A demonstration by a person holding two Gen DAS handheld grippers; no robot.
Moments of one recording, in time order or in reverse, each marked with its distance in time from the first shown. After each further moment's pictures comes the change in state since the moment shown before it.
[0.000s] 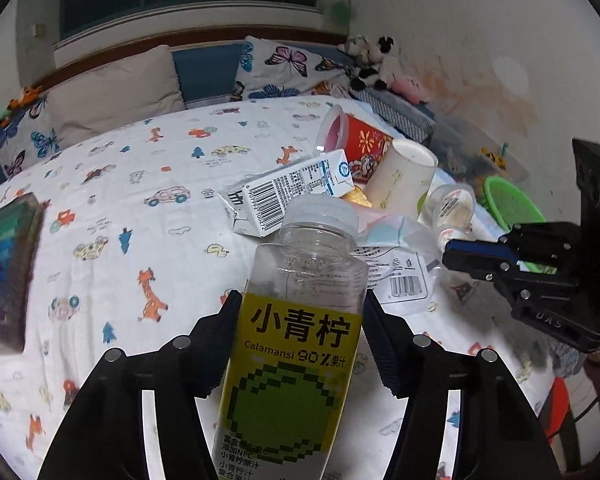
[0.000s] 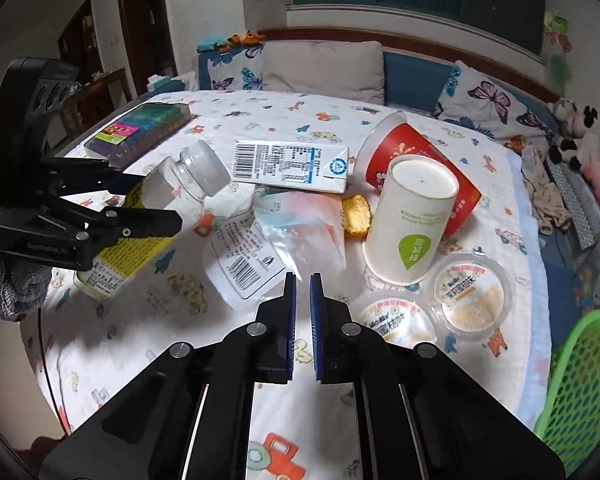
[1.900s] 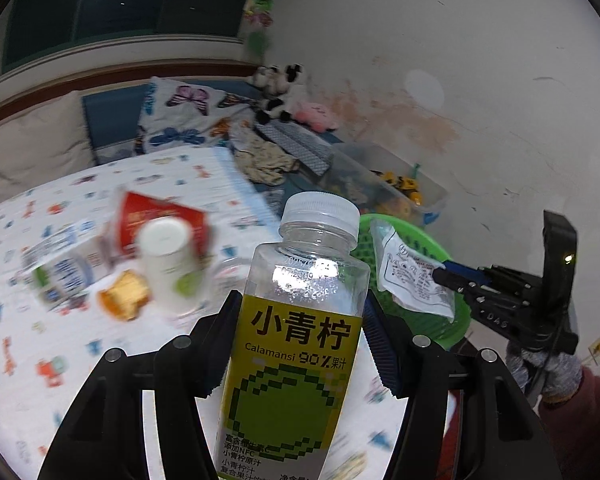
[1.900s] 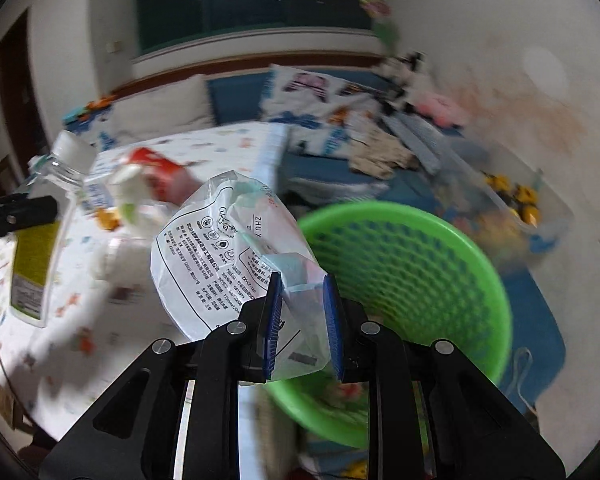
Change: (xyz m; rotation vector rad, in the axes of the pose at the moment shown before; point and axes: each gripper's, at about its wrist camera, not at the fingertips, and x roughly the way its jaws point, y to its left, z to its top) left arm 0.009 -0.200 0.054 0.092 -0.097 -0.249; right arm -0.163 -0.171 -0.127 0.370 -0.090 -0.415
